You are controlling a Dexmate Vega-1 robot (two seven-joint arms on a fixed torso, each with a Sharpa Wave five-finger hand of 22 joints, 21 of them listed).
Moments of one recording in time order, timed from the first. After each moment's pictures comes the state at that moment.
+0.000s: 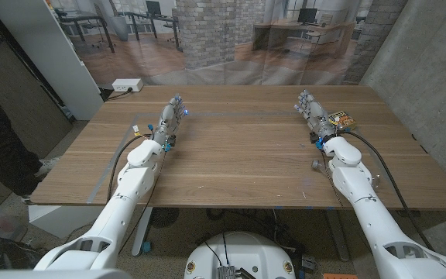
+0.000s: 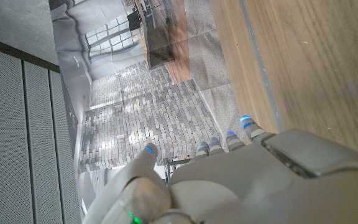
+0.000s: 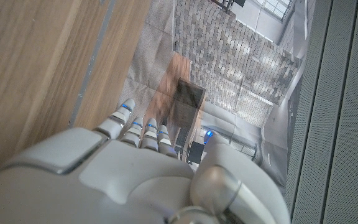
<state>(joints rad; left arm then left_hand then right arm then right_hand) 0.86 0.23 0.04 -1.26 -0.33 -0.17 -0.23 0.04 0.08 0.39 0.14 0.24 -0.17 0.01 0.18 0.17 -0.17 -0.03 0.19 0.17 -0.17 0.00 0.17 0.17 -0.17 -0.02 0.41 0.18 -0.90 -0.21 0.01 -1.34 0.24 0.21 0.23 0.23 0.12 0.28 0.09 0.20 0.01 0.09 0.19 0.18 0.04 0.07 0.19 0.18 -0.01 0.04 0.18 0.17 0.17 -0.02 0.19 0.17</state>
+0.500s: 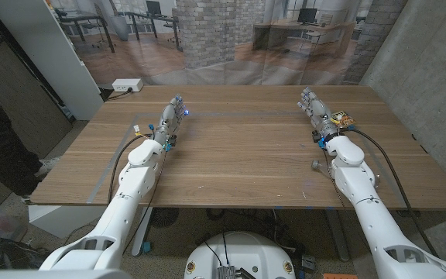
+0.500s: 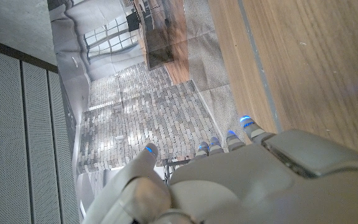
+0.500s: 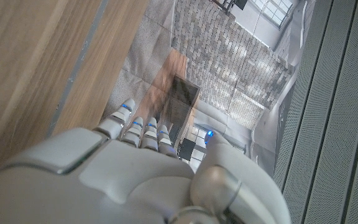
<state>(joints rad) 0.85 0.20 0.00 -1.25 -0.29 -0.16 -0.26 0.04 0.08 0.39 0.14 0.24 -0.17 0.01 0.18 0.17 -0.17 -0.03 0.19 0.17 -0.17 0.00 0.17 0.17 -0.17 -0.02 0.41 0.18 -0.93 -0.20 0.04 -1.39 0.17 0.23 0.22 0.24 0.12 0.28 0.08 0.20 0.01 0.09 0.19 0.18 0.05 0.08 0.20 0.18 -0.01 0.04 0.18 0.17 0.17 -0.02 0.19 0.17</state>
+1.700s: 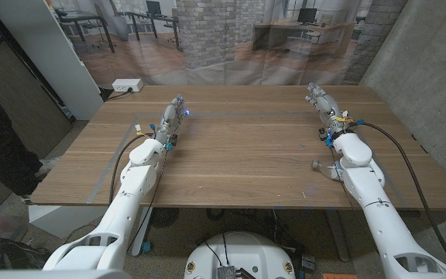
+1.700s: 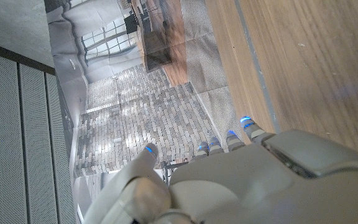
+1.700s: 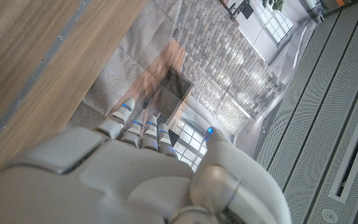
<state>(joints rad) 0.83 0.17 -0.02 -1.22 -0.25 -0.16 -0.28 0.04 0.08 0.39 0.14 0.24 -0.17 0.01 0.18 0.17 -0.17 -0.03 0.19 0.17 -0.17 0.00 0.17 0.17 -0.17 -0.01 0.41 0.18 -0.97 -0.24 0.06 -1.49 0.03 0.25 0.16 0.27 0.11 0.29 0.05 0.20 0.03 0.09 0.19 0.18 0.07 0.08 0.20 0.18 0.00 0.04 0.18 0.17 0.17 -0.02 0.19 0.17</state>
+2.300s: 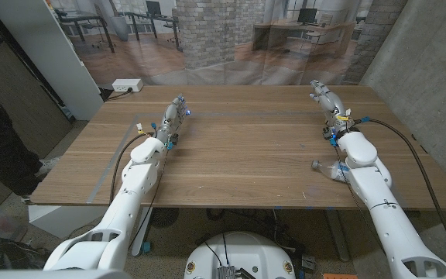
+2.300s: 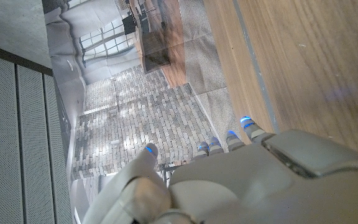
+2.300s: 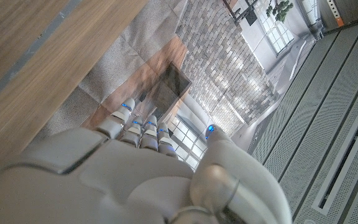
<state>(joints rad) 0.81 0.17 -0.02 -1.18 -0.24 -0.16 -0.29 0.04 0.08 0.39 0.14 0.24 -0.17 0.01 0.18 0.17 -0.17 -0.03 0.19 0.17 -0.17 0.00 0.17 0.17 -0.17 -0.01 0.41 0.18 -0.99 -0.27 0.07 -1.54 -0.04 0.26 0.13 0.29 0.11 0.29 0.03 0.20 0.03 0.09 0.19 0.18 0.07 0.08 0.20 0.18 0.00 0.04 0.18 0.17 0.17 -0.02 0.19 0.17</state>
